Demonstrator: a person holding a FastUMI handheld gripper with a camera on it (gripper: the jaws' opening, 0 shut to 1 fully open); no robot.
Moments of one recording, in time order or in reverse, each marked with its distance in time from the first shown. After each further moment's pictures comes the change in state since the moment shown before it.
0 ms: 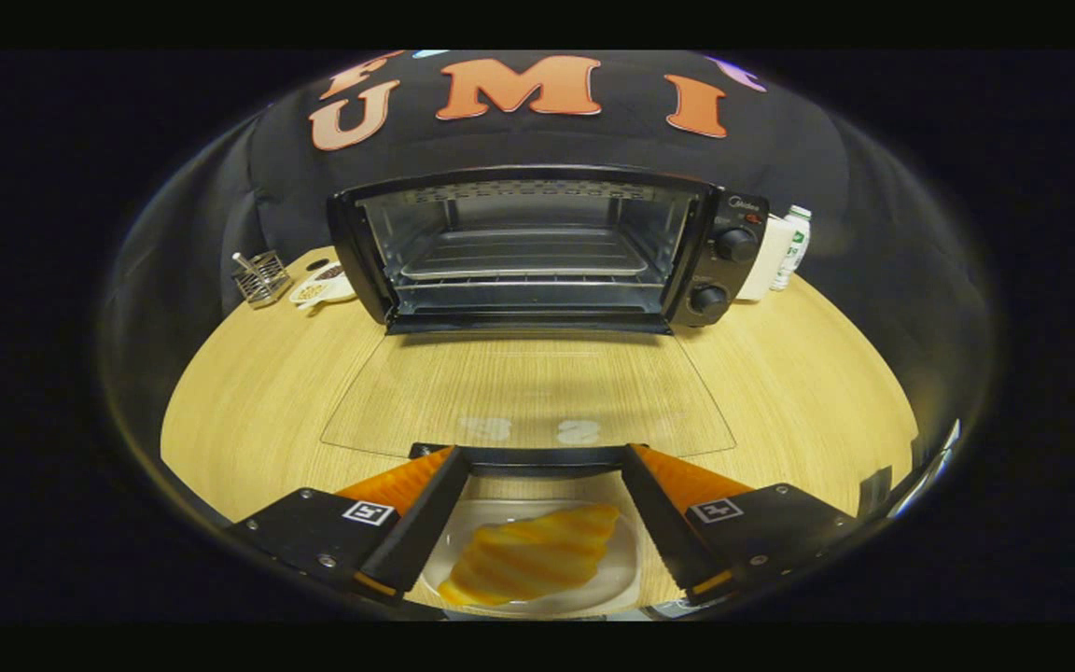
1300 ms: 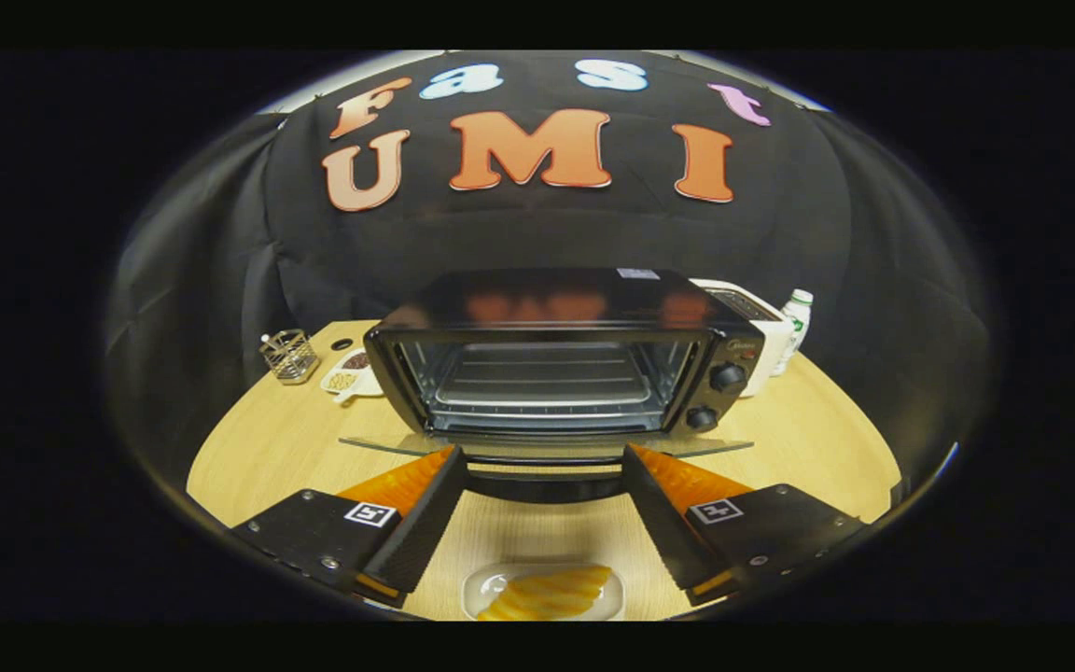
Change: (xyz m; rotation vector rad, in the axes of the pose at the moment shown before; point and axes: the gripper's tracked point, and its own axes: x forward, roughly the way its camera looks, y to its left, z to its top) arm -0.028 0.012 0.104 -0.004 -0.250 0.051
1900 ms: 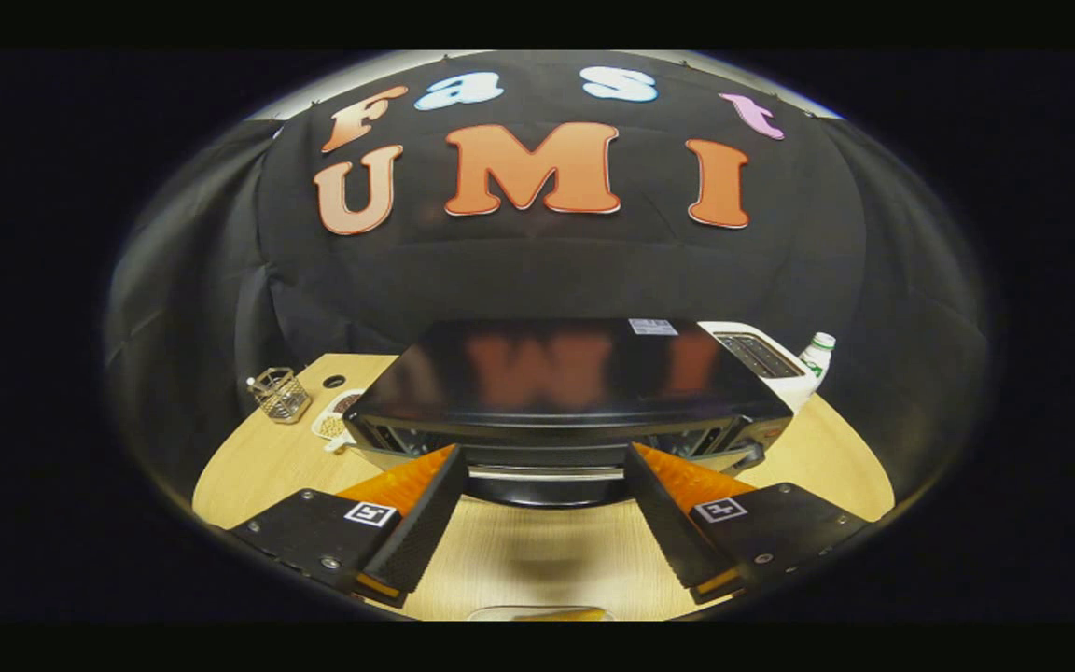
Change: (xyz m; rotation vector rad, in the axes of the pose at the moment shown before) arm 0.037 0.000 0.077 -0.007 -0.089 0.005
